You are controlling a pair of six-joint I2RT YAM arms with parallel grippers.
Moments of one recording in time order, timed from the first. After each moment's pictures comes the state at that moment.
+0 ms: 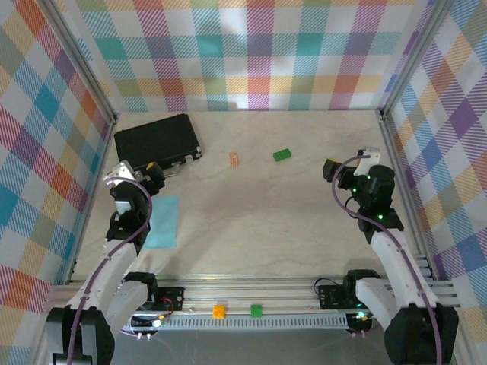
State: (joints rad) left arm -0.05 0.85 0.47 0.09 -0.30 -0.44; right arm 0.03 0.85 0.61 -0.04 -0.19 0.23
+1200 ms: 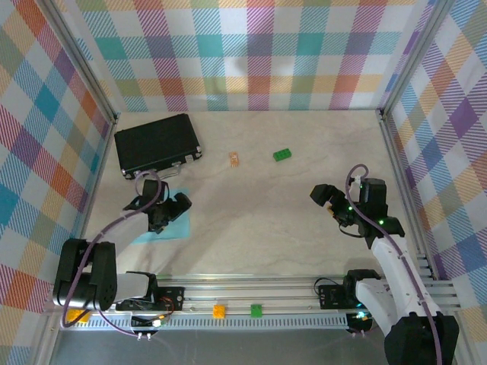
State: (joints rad) left arm -0.15 1.28 0.52 -0.27 0.10 -0.83; right arm 0.02 0.83 0.57 -0.48 -0.54 0.67
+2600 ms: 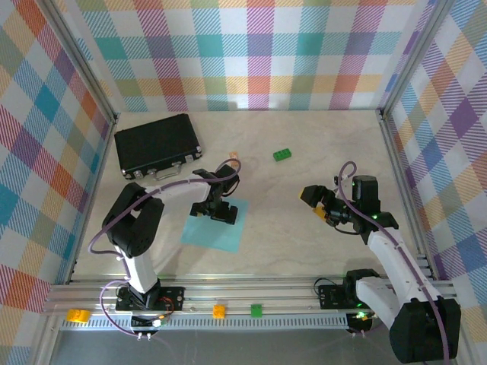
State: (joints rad) left arm -0.64 1.81 1.15 -0.85 -0.08 -0.42; right arm 0.09 0.90 0.56 -0.42 -0.71 0.69
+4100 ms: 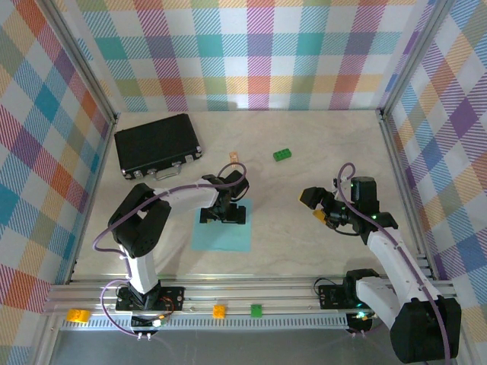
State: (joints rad) left arm -0.72 1.83 1.14 -0.78 -0.08 -0.68; right arm 0.11 0.91 0.56 -0.45 -0.69 0.70
